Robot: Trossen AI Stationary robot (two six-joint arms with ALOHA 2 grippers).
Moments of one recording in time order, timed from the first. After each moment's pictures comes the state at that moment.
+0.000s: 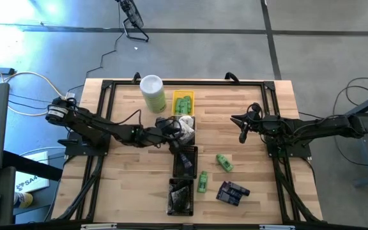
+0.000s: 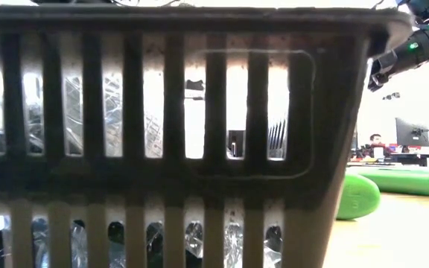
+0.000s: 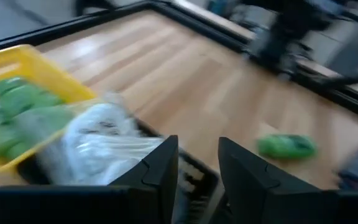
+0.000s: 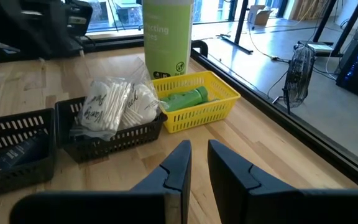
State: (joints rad) left arm -0.16 1.47 0.77 0.33 -0.52 -0.52; right arm 0.00 0.57 0.26 0.01 0.47 0.11
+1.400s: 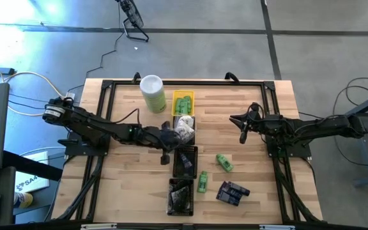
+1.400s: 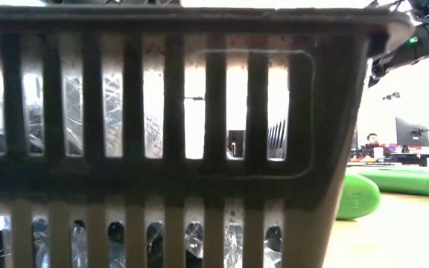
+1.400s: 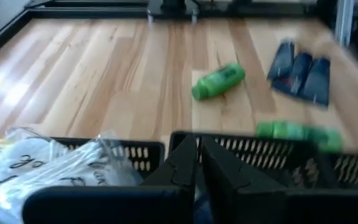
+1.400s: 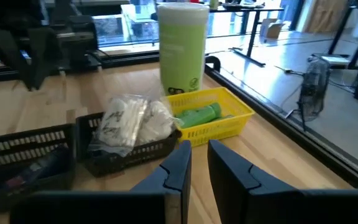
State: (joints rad) left arm -0.16 1.43 0.77 0.26 -0.17 -0.09; right arm 0.00 0.56 0.26 0.08 0.42 0.09
